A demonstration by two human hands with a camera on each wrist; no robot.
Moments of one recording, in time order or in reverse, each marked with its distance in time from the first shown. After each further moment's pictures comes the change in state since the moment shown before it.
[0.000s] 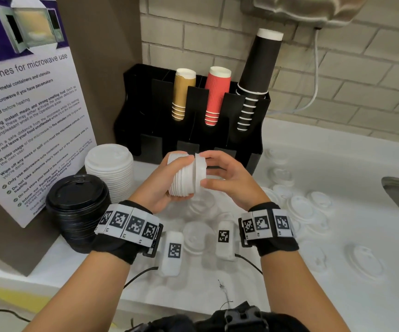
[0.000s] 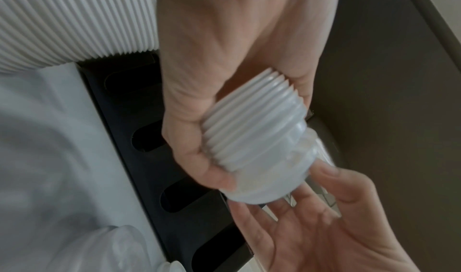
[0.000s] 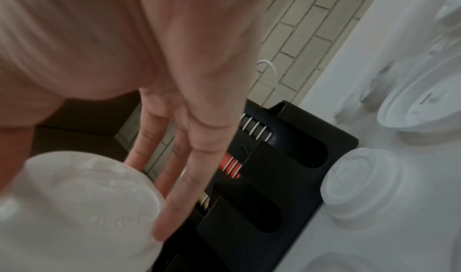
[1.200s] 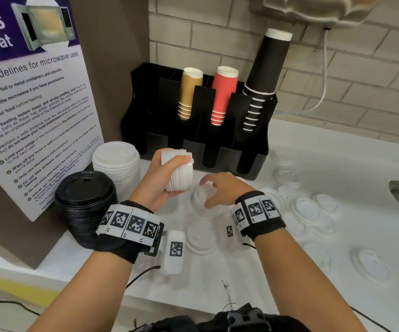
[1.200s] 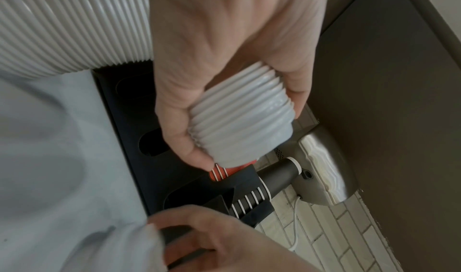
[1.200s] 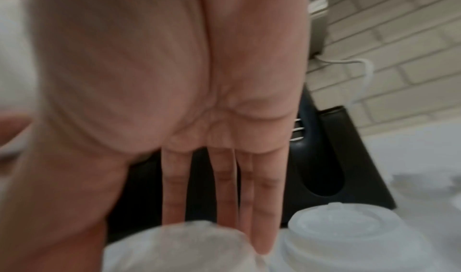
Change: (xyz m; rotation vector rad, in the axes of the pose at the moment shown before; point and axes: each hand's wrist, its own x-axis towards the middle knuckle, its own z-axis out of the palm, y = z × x) left_hand 0.004 -0.005 -0.015 -0.015 0.160 0.109; right_hand 0.037 0.037 0.000 -0.988 -0.268 0.342
